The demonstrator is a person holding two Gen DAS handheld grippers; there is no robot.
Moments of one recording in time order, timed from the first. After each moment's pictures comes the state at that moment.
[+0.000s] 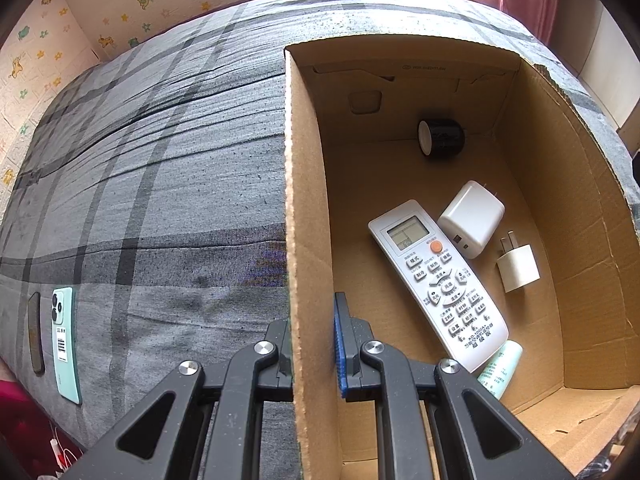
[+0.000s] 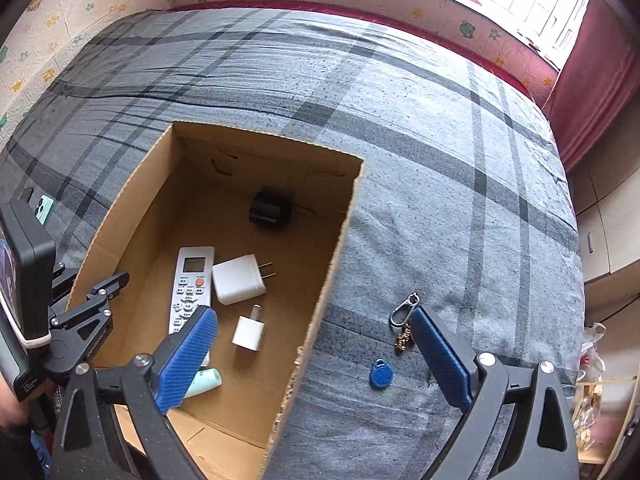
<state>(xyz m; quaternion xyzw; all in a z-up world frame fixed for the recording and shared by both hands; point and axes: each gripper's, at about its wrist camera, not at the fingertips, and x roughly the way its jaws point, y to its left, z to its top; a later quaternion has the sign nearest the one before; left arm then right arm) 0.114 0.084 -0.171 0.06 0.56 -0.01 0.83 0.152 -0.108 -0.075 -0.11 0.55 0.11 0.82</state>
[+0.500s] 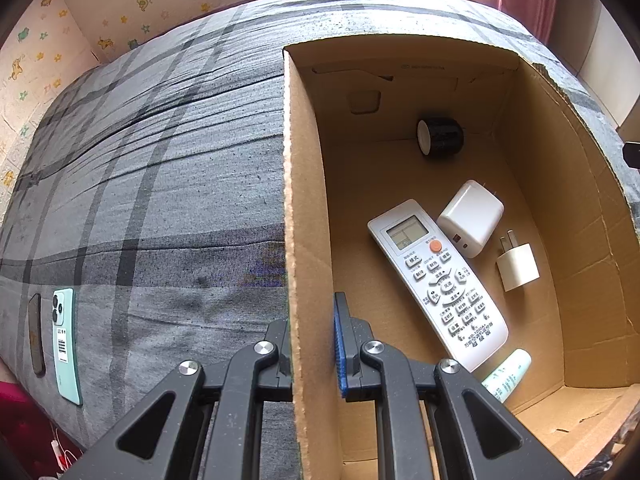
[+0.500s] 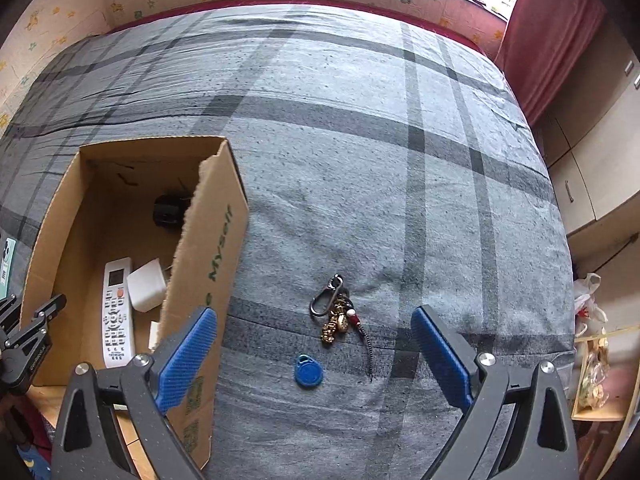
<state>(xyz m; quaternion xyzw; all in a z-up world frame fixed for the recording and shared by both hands) 0.113 0.082 -0.171 0.07 0.56 -0.01 0.83 0.177 -0.194 -0.103 -0.06 0.57 0.04 0.82</state>
